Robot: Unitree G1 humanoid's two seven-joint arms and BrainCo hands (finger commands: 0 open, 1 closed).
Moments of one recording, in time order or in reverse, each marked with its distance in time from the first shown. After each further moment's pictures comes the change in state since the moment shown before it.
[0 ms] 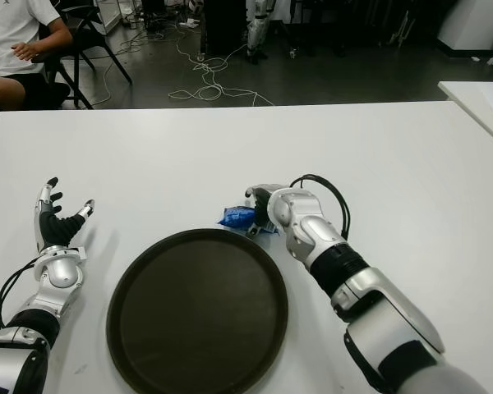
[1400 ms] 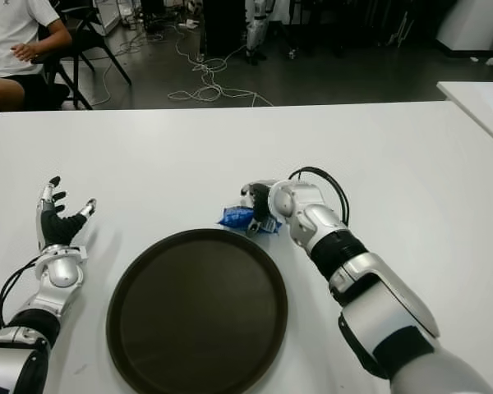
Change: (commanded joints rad) left arm 0.000 0.000 -0.005 -0.002 0.006 -0.009 0.004; right arm -0.066 0.038 -0.019 0.215 0.026 -0.163 -0.006
